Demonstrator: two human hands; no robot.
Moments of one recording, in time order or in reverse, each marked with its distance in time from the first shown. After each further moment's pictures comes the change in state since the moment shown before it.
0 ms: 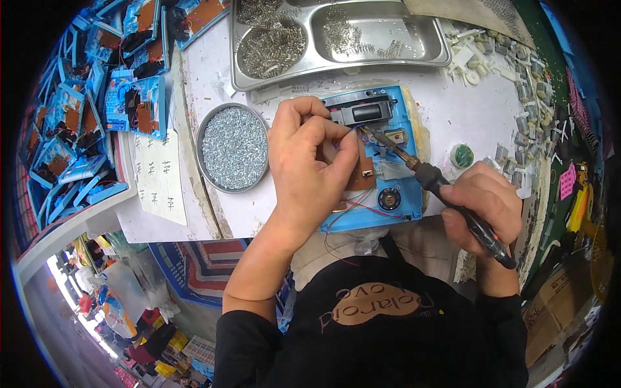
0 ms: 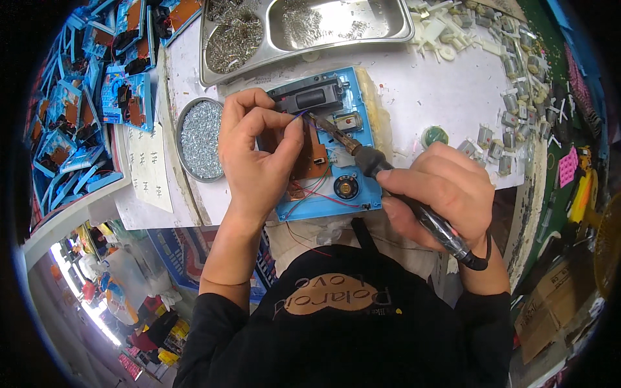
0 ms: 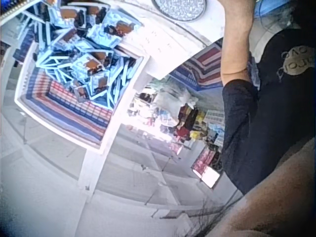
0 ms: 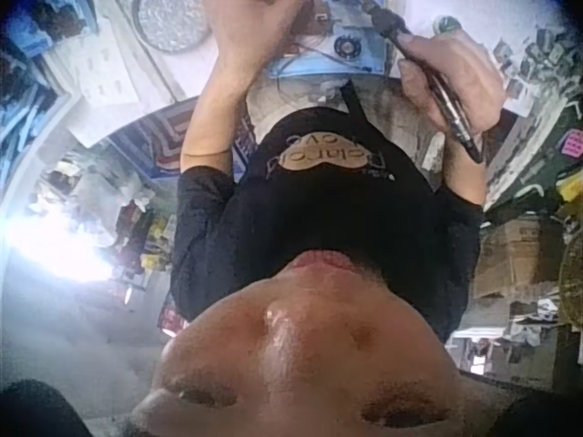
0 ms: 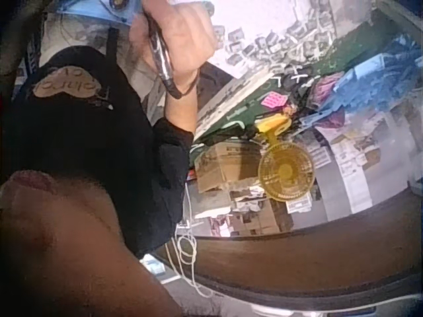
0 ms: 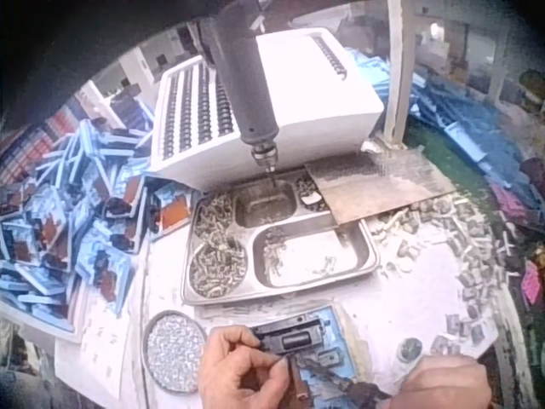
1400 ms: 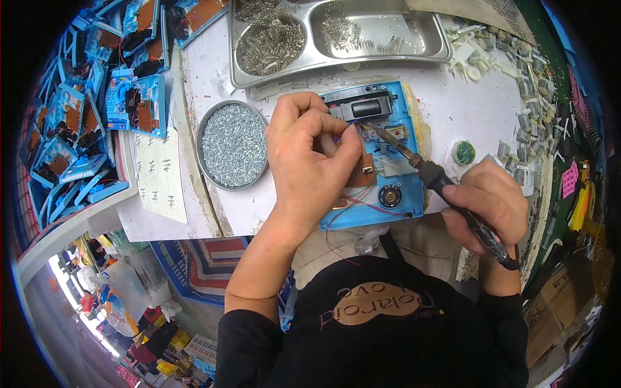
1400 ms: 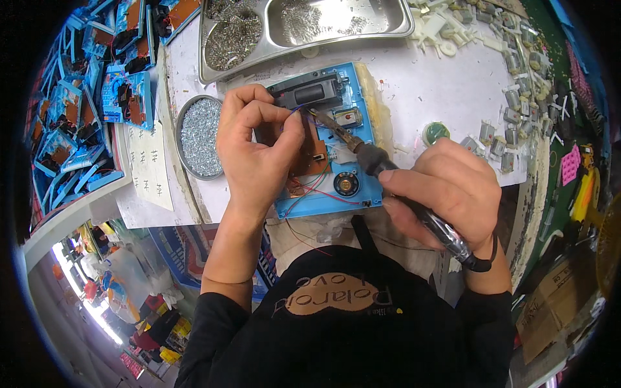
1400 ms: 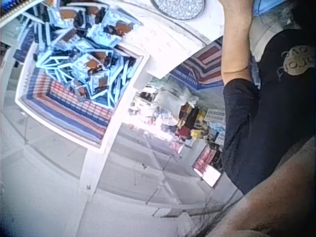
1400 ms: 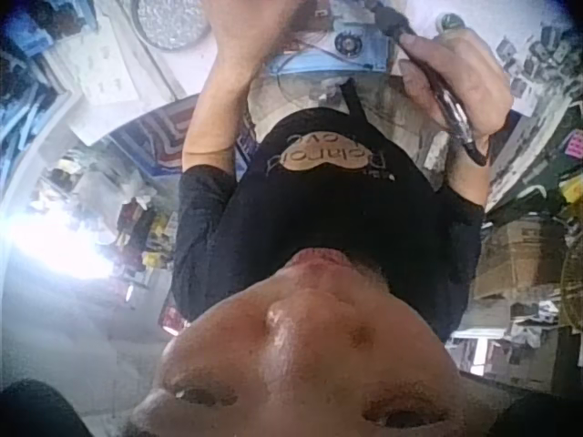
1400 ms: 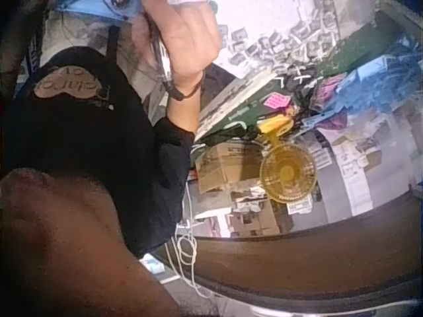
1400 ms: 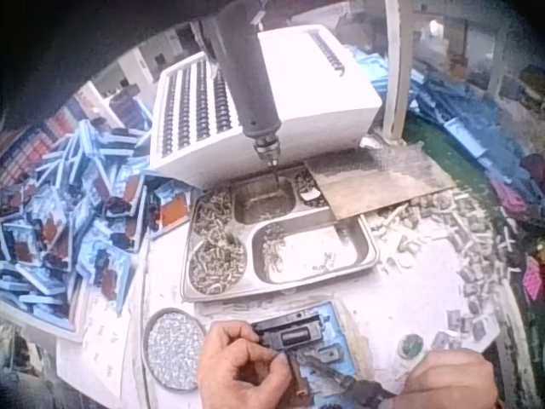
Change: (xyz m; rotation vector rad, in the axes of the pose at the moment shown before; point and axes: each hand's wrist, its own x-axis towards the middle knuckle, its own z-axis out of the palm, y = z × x) left_hand 0.000 0.002 0.002 -0.008 0.007 -0.100; right_hand 0.001 -0.003 -0.005 -0.082 -0.037 -0.021
